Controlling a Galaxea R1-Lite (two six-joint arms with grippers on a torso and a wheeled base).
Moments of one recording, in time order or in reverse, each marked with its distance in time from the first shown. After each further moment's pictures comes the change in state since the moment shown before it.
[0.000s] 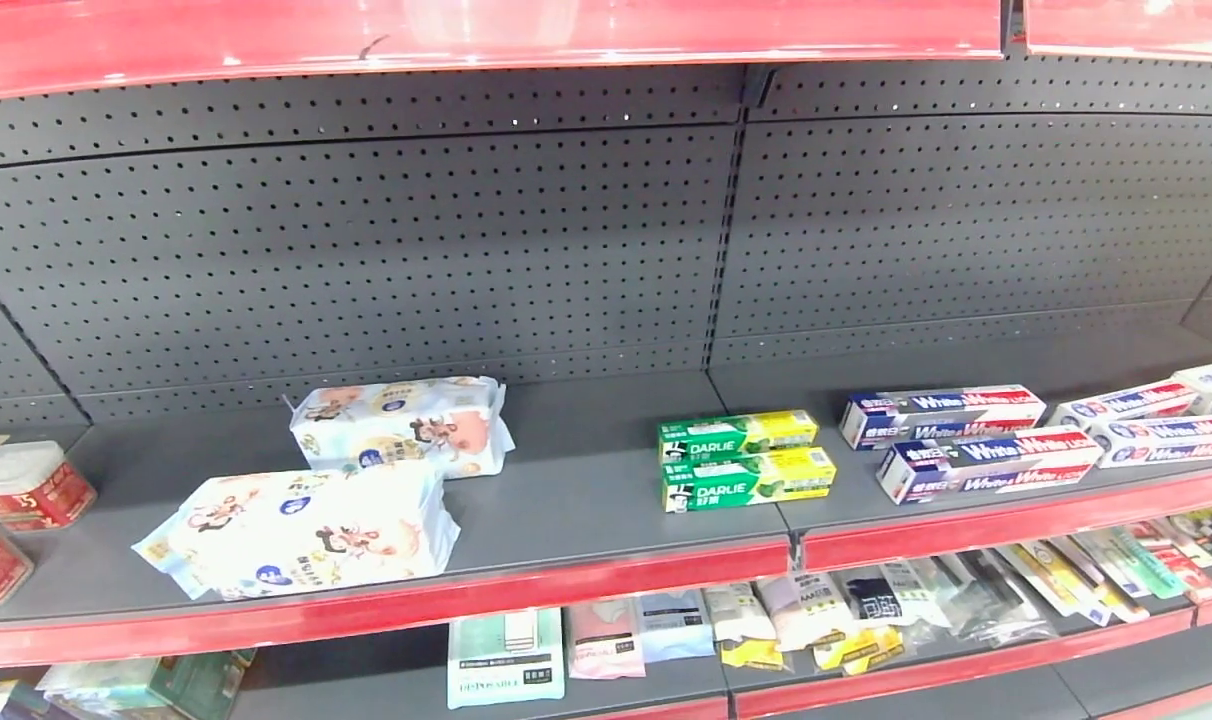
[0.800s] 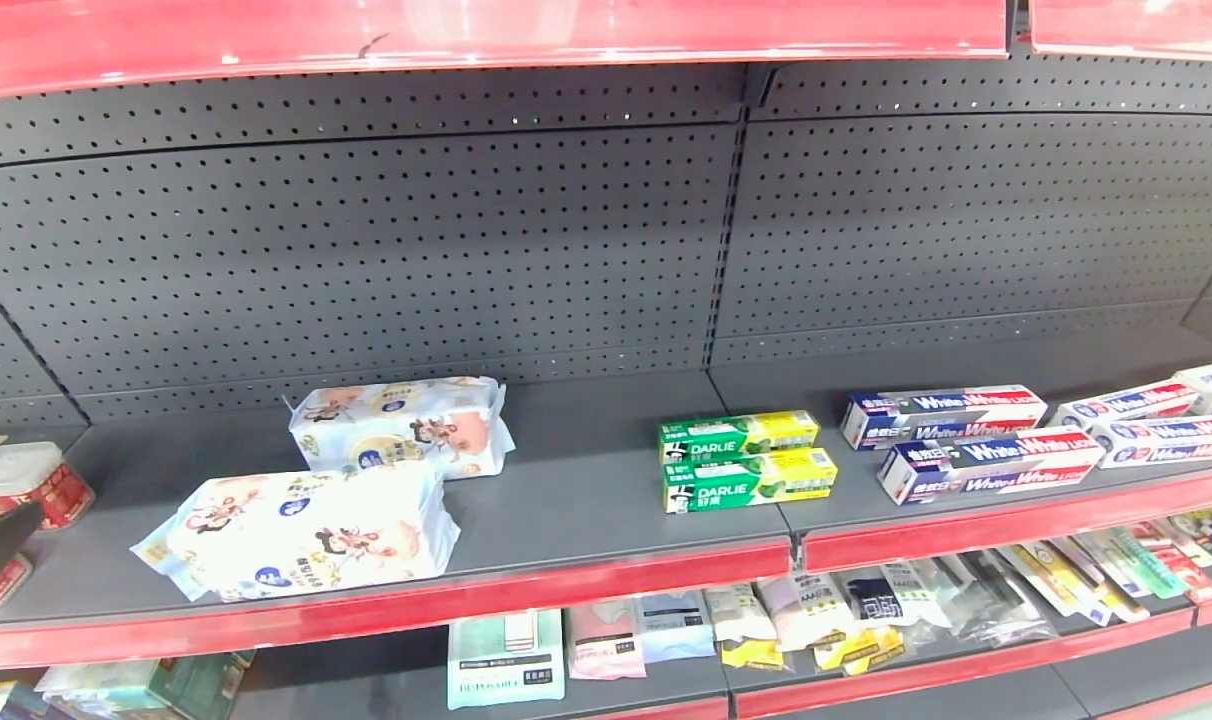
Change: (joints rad) left arm 0.179 0.863 -0.515 0.003 0.141 -0.091; right arm -0.001 0.000 0.000 0.000 0.000 0.000
